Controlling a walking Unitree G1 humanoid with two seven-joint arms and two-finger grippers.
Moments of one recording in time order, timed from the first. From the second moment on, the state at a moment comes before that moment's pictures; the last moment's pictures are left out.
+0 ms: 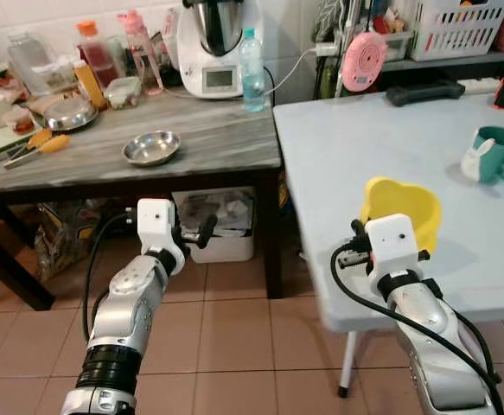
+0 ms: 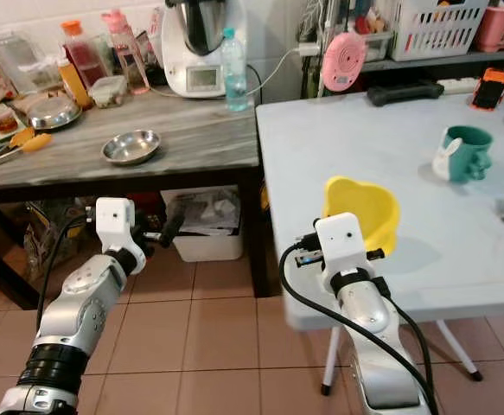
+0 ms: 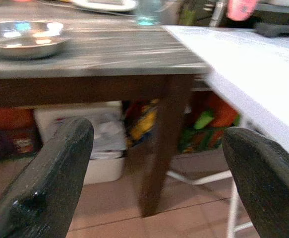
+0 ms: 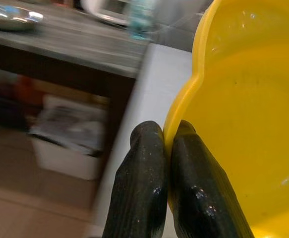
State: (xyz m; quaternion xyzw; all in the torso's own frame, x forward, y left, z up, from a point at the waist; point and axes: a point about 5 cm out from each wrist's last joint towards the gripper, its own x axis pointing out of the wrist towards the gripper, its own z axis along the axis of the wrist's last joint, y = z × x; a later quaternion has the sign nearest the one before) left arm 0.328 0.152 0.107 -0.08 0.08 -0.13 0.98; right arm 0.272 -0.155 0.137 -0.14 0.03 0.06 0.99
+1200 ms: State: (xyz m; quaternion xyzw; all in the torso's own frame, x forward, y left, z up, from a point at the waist) left arm 0.327 0.152 0.109 -0.09 0.05 -0.12 0.99; right arm 0.275 -0.146 0.138 -0.15 0.01 0.08 0.99
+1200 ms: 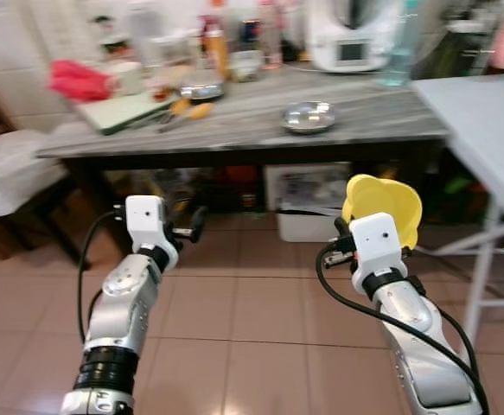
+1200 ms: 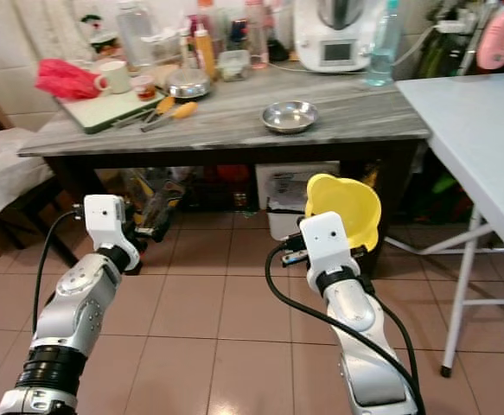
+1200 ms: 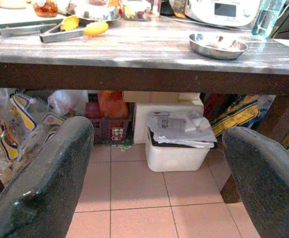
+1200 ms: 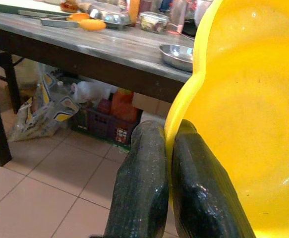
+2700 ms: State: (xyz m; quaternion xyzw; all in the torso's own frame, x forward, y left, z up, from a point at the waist) left arm 0.320 0.133 0.109 -0.11 0.03 -0.17 0.98; right arm 0.282 -0.142 0.146 -0.17 -0.01 0.09 0.98
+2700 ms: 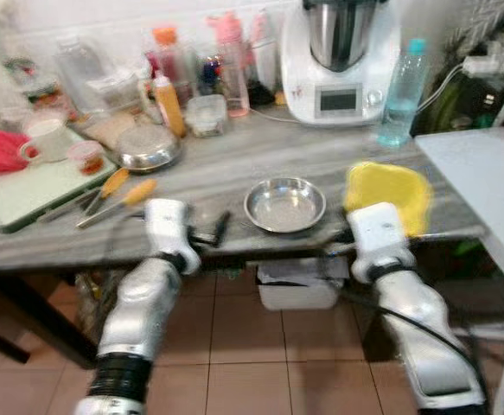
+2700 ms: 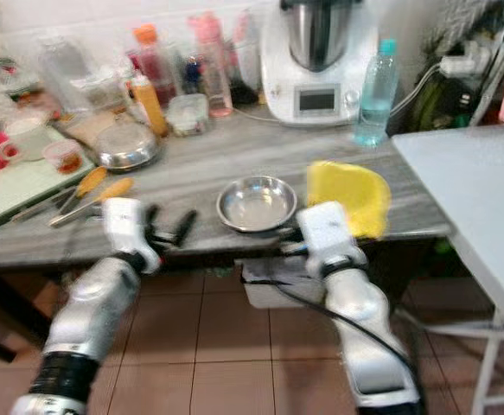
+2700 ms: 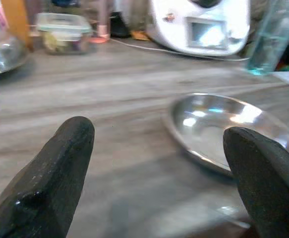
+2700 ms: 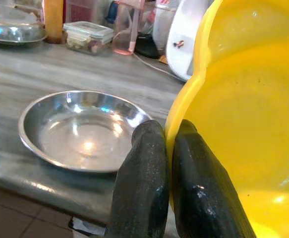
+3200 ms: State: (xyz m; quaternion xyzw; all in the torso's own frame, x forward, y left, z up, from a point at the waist) left arm 0.318 0.122 0.109 -0.10 0.04 -0.19 0.98; right arm 0.282 -0.154 0.149 -0.20 -0.02 0.08 0.98
